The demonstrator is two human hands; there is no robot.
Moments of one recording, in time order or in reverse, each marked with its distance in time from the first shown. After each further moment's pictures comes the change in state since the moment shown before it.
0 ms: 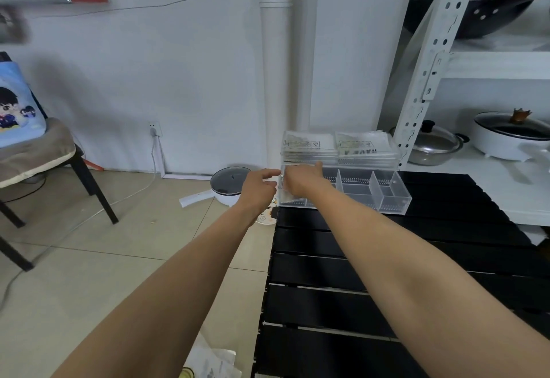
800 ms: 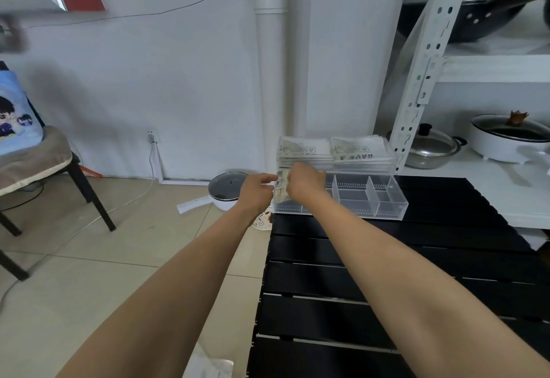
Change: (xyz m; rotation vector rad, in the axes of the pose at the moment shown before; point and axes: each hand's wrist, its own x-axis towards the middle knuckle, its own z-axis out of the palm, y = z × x) left_hand 0.013 0.004 0.007 0.076 -0.027 -0.034; right_hand 0.003 0.008 0.005 0.323 0.155 0.227
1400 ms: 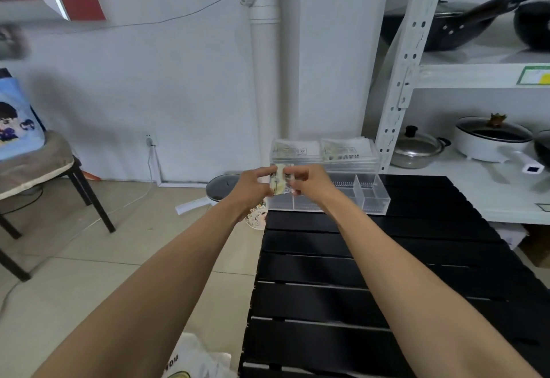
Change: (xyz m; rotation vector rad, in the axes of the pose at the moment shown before) left_hand -0.044 0.041 -0.016 -0.062 -0.103 0.036; right_hand -0.046 0.041 -0.027 0.969 -0.081 -0.026
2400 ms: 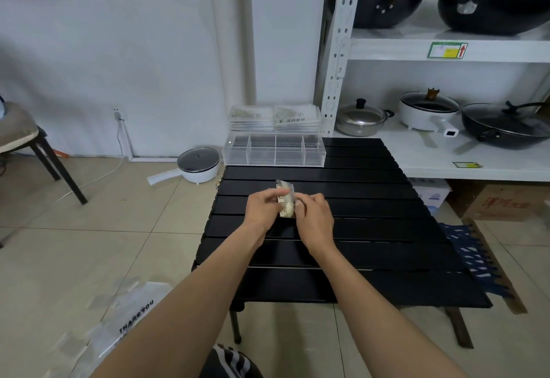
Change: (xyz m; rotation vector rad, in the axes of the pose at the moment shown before) left_hand -0.144 -0.024 0.149 -0.291 0.018 -0.102; right_hand -0.199 0.111 -0.040 -0.464 0.366 -0.055
